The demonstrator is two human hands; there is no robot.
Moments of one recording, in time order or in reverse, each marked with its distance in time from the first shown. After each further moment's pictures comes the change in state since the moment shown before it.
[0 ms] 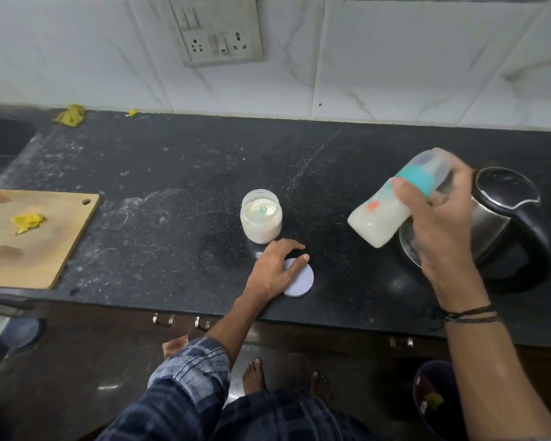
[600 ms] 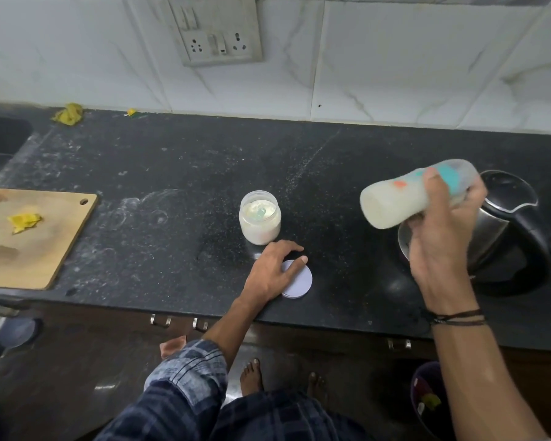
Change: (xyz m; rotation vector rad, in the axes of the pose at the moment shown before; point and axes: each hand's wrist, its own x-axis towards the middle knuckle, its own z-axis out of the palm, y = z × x) left_hand 0.002 -0.003 0.001 0.007 0.000 0.000; right_hand 0.004 0.007 0.000 0.087 0.124 0.030
